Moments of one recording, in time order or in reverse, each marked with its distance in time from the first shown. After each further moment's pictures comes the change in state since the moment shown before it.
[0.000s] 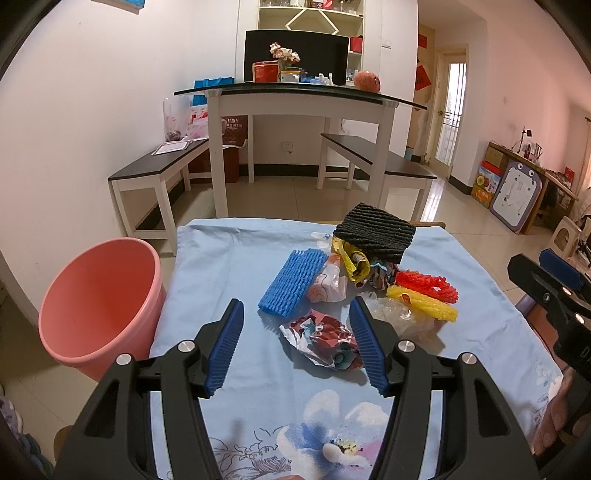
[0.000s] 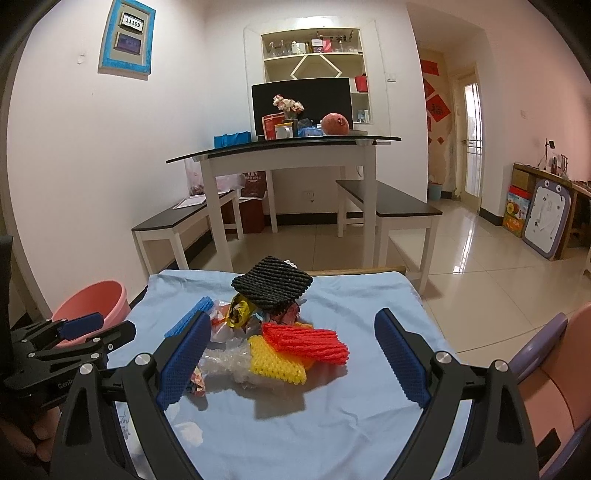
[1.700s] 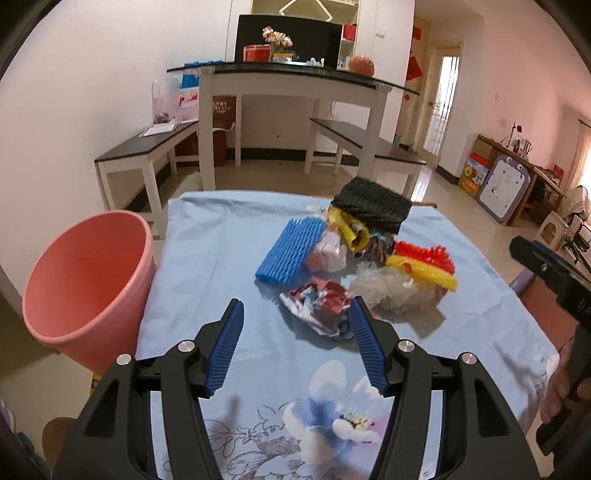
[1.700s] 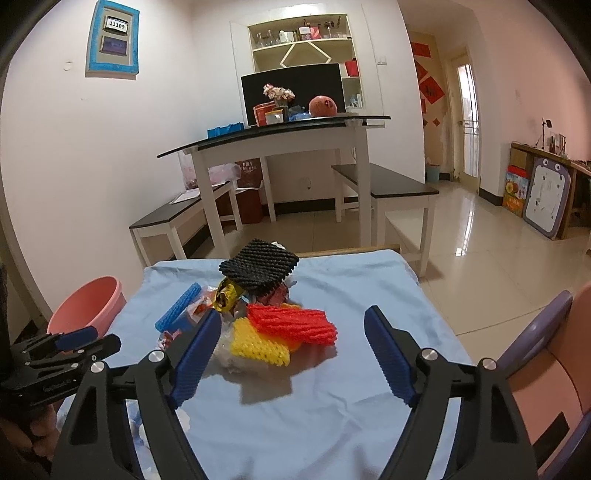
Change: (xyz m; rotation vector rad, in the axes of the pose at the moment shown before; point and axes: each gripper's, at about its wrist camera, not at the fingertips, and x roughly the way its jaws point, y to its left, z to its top) left arm 0.012 0.021 -0.023 -0.021 0.072 -0.075; right arm 0.010 -0.023 -0.018 0.060 0.052 0.012
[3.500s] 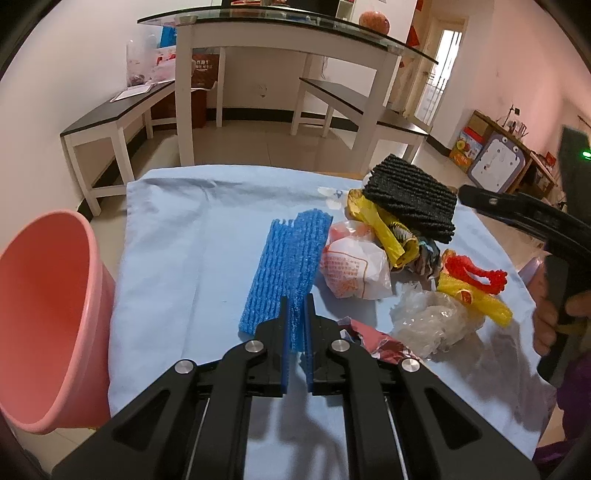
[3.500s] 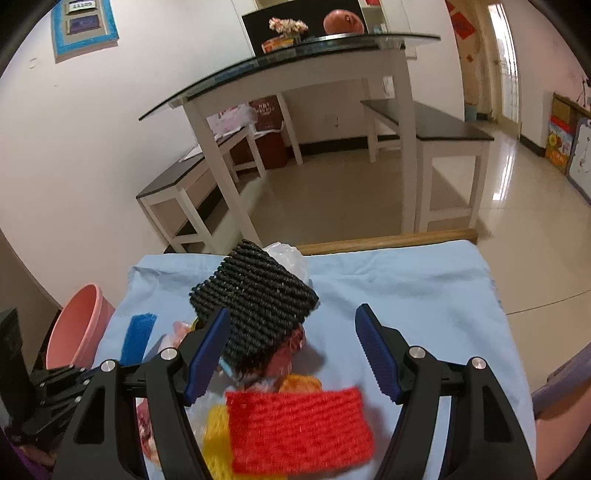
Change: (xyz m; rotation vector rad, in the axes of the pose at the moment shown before) left arm 0.088 0.032 0.047 -0.010 0.170 -0.091; right arm 0.176 -0.014 0.058 0.056 0.283 0.152
